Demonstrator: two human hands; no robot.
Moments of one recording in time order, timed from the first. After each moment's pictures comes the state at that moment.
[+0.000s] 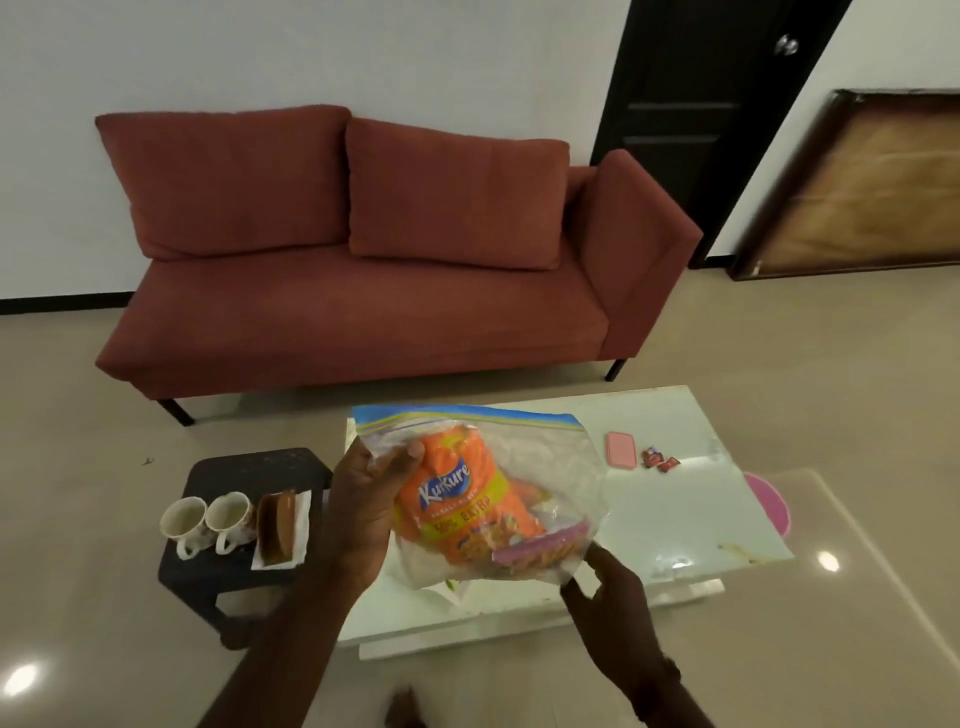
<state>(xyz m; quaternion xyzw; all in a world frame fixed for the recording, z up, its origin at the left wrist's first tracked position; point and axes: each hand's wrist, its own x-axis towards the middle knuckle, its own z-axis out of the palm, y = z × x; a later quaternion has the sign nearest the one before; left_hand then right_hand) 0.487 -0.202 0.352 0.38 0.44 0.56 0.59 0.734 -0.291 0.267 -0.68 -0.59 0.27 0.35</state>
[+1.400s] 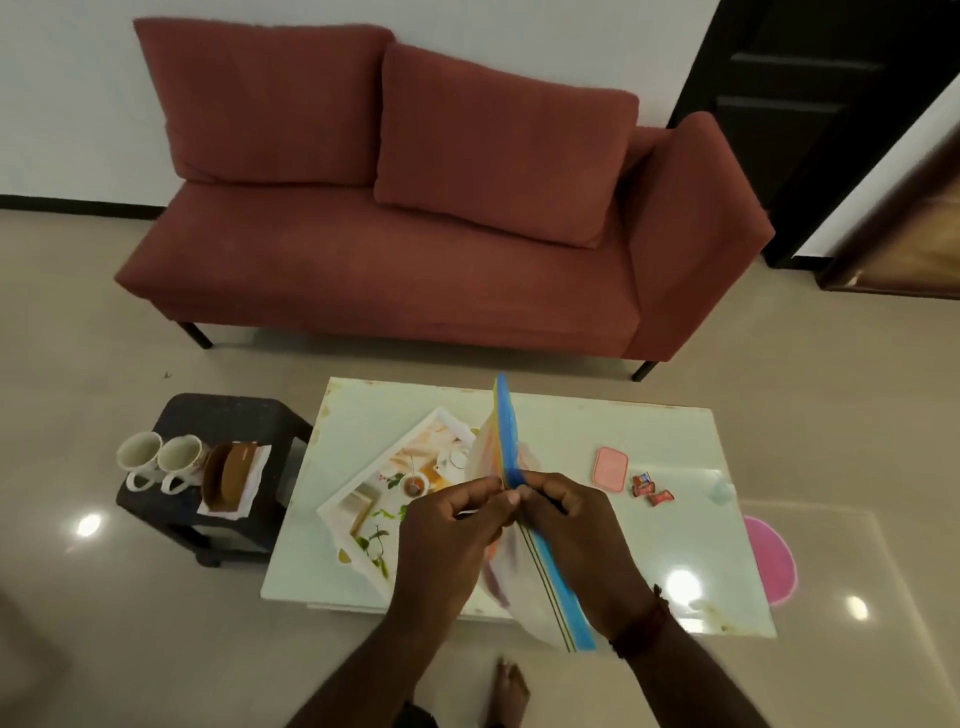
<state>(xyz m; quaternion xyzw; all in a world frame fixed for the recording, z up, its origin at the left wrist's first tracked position) 0.709 -0.165 0.329 0.35 0.63 0.47 0.50 0.844 -0.141 0.342 -0.56 -0.53 0.55 0.31</state>
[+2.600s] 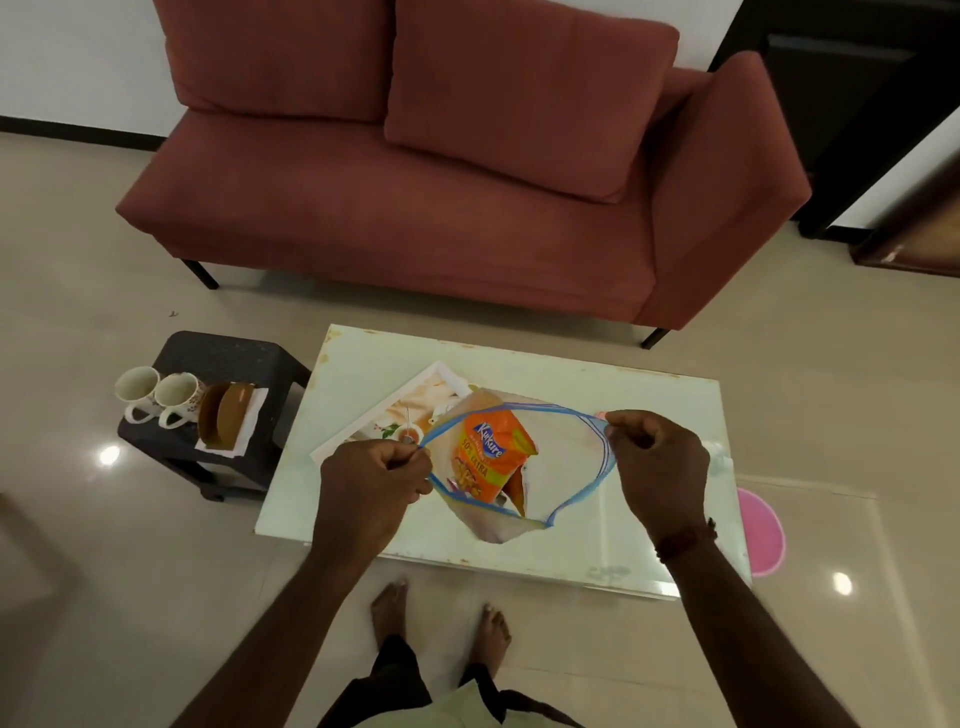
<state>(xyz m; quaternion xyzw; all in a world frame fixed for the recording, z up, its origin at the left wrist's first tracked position) 0.673 -0.166 0.305 0.40 0.76 0.37 0.35 0.930 -0.092 0.308 -0.72 -0.56 0.29 0.31</state>
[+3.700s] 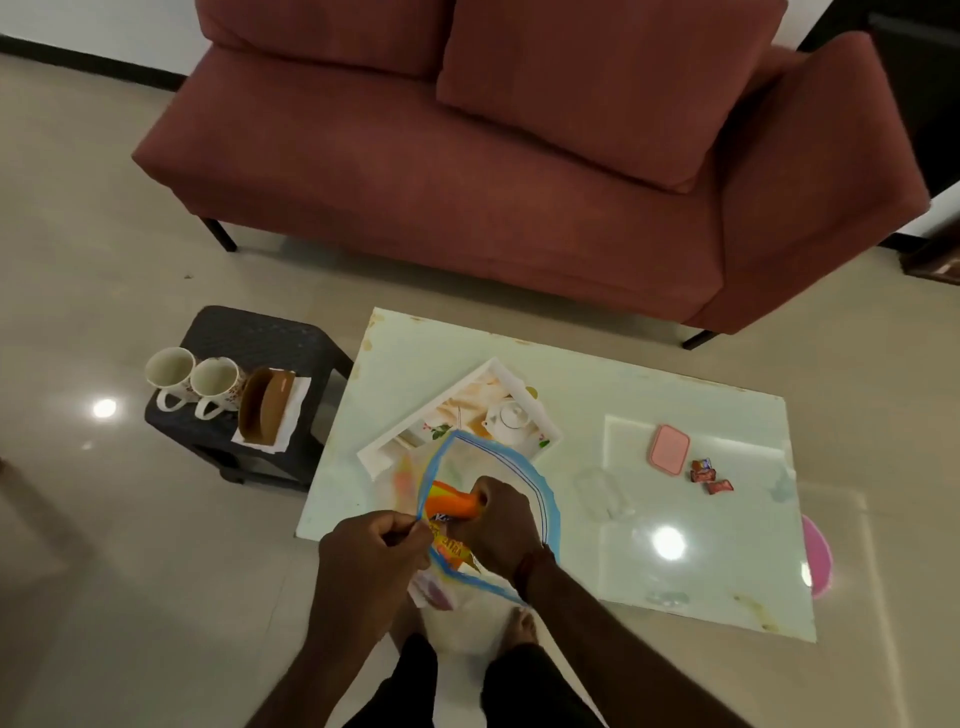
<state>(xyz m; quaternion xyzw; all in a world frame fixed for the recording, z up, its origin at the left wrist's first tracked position) 0.546 -0.194 0.229 0.32 0.81 0.28 0.40 0.683 -0.112 0.156 -0.60 -0.66 0.45 0.01</state>
